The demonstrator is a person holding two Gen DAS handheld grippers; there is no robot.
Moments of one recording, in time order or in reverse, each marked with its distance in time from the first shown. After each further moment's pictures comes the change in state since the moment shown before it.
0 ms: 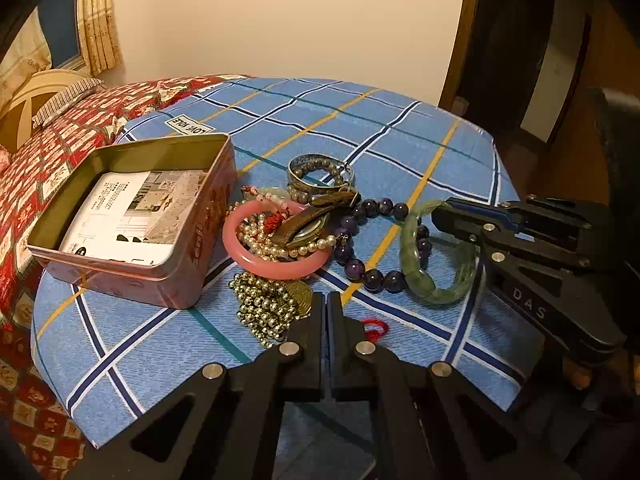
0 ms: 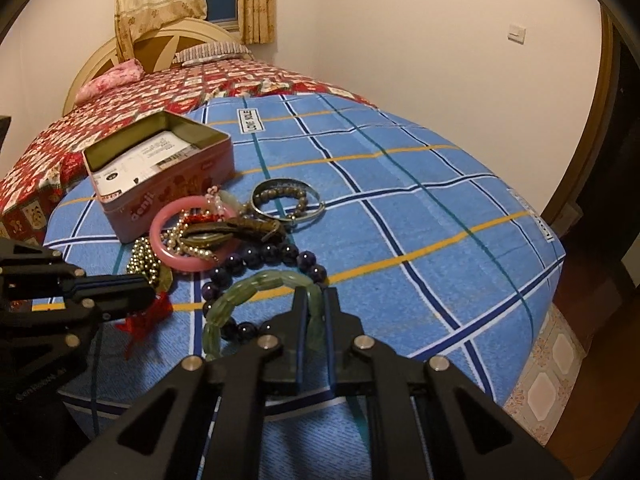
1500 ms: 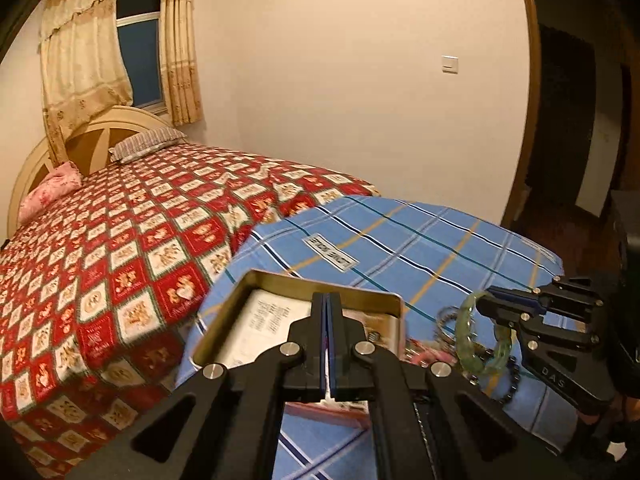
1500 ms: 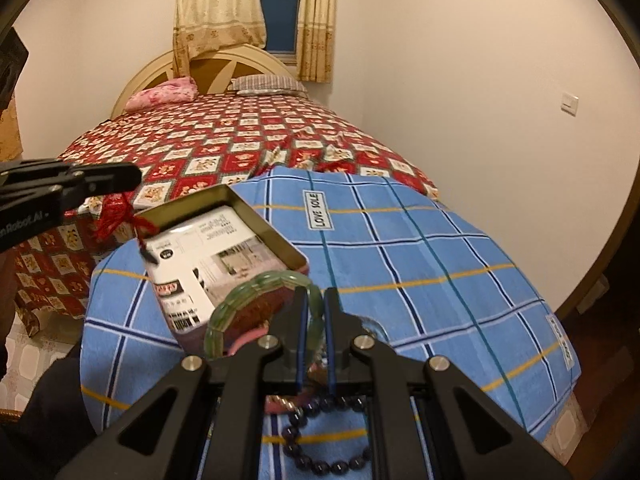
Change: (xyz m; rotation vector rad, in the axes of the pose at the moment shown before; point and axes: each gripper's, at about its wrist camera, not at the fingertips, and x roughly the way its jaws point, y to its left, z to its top) left arm -0.092 0.118 0.077 -0.095 -0.289 0.240; right arm 0.002 0.060 0.095 -0.151 -0.139 0.130
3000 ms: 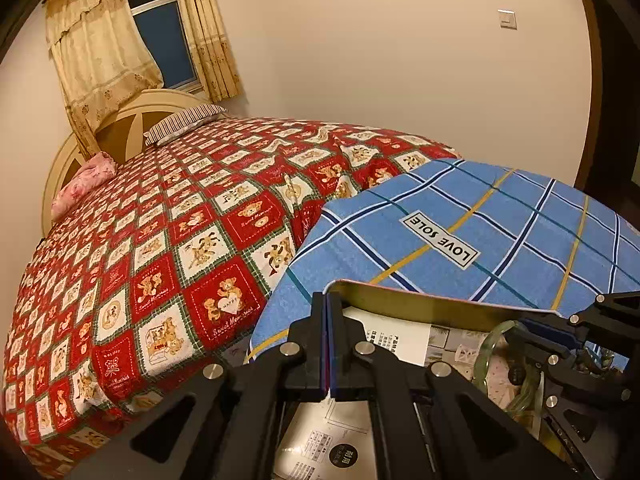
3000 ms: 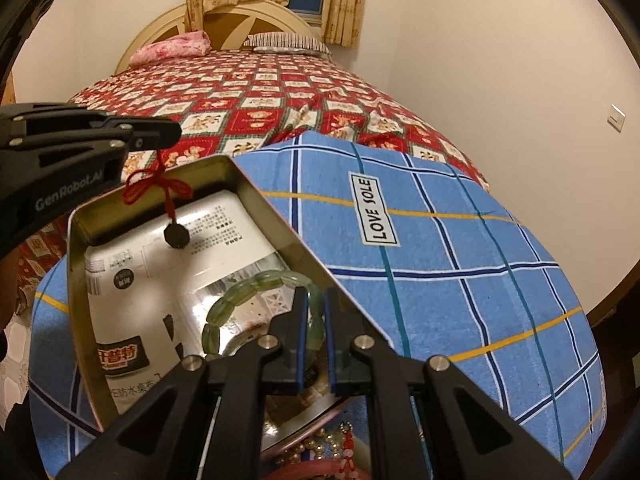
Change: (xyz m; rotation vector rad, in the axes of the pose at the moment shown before) left arm 0.132 0.061 0.008 0.035 0.122 0.206; right arm 0.123 0.040 0.031 -0.085 0.144 0.016
